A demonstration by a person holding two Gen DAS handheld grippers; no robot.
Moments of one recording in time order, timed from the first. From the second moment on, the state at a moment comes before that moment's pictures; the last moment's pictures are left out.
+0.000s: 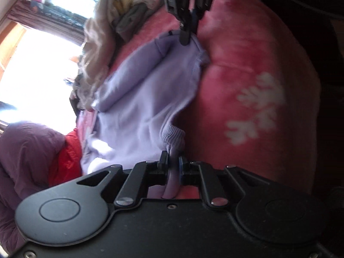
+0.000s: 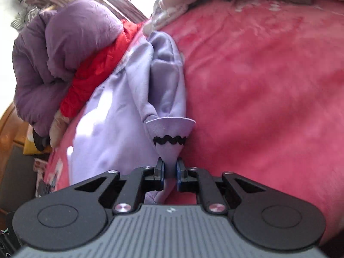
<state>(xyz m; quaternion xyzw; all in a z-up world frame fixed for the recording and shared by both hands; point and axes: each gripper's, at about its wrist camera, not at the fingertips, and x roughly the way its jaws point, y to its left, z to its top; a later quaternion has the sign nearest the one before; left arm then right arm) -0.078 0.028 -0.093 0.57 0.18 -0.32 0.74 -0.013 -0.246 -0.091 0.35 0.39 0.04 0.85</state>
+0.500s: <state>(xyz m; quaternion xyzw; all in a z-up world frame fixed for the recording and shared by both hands) -0.042 0.062 -0.021 0.33 0.27 -0.34 0.84 -0.038 -0.244 -0.052 0.24 0.37 0.01 0.90</state>
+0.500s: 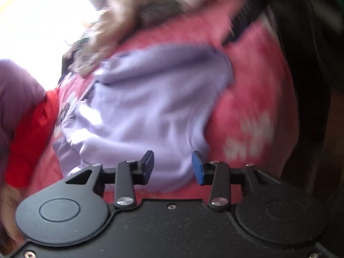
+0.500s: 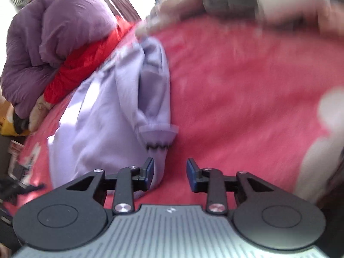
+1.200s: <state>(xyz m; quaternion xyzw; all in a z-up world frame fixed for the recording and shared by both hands) 0.024 0.026 -0.039 0.11 0.30 -0.27 0.91 -0.018 -0.247 -0.058 0.15 0.33 0.01 0.93</state>
